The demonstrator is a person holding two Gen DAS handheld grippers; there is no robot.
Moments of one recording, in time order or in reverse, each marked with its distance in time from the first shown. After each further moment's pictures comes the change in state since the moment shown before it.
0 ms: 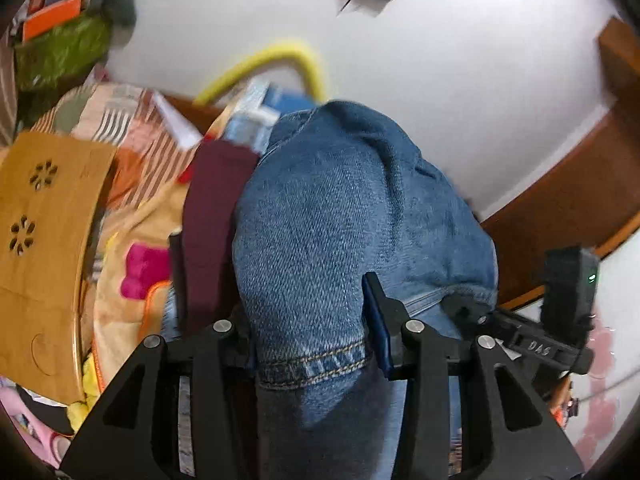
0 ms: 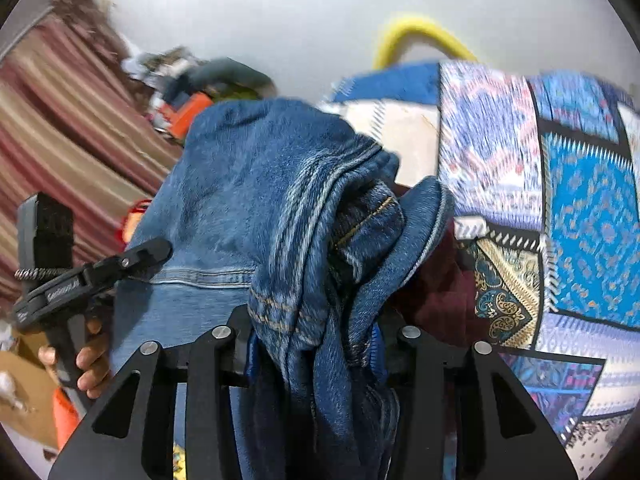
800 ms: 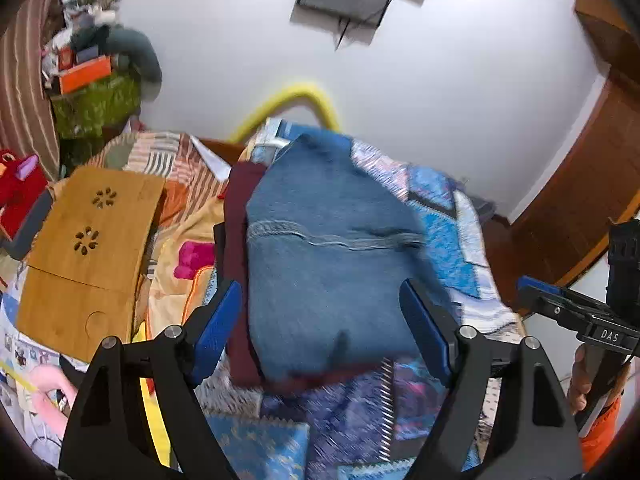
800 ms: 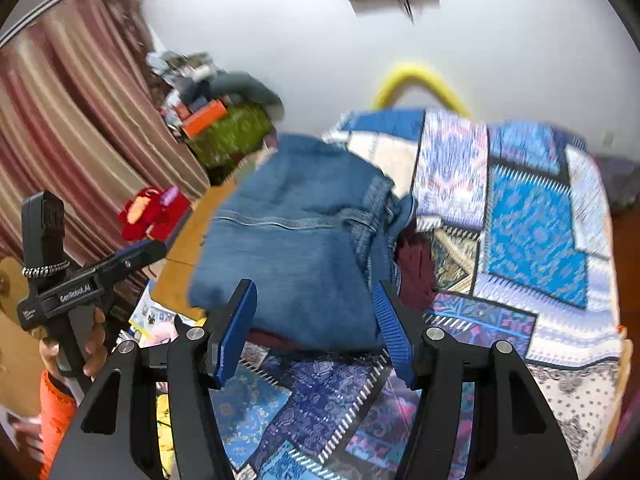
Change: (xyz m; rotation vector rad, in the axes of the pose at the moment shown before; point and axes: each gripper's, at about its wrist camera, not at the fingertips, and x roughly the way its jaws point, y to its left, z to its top) left arm -0.130 -0.071 -0.100 0.120 -0.196 0.141; right arm -0.158 0.066 -0.085 -0.165 -0.159 -0.092
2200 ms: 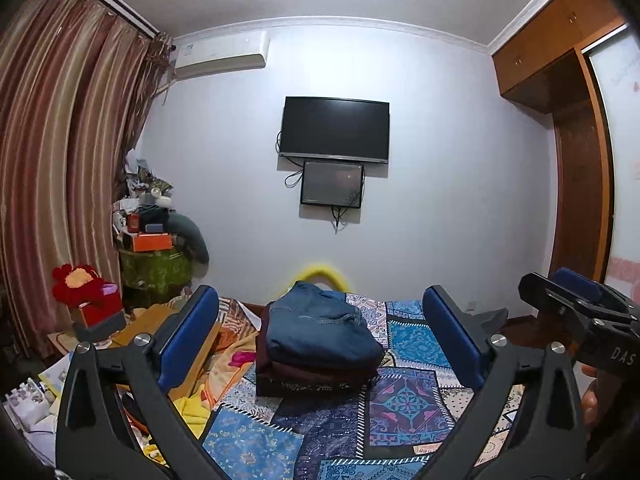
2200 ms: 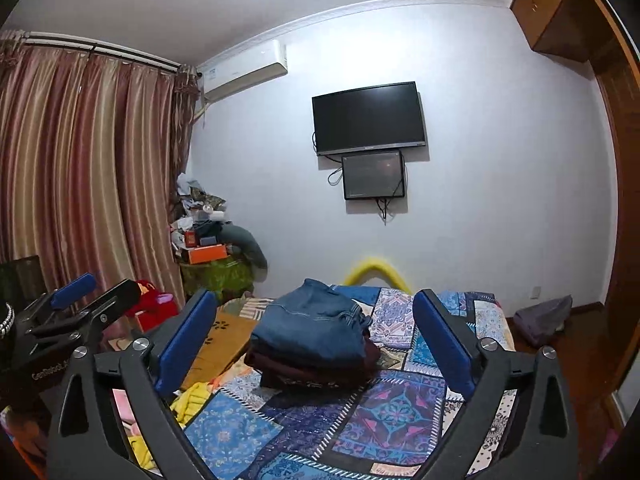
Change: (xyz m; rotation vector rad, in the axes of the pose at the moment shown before) left arm -0.257 -0.124 -0.212 0.148 -0.718 0.157; right arm -0.196 0.132 -0.168 -0.230 -0.701 -0.211
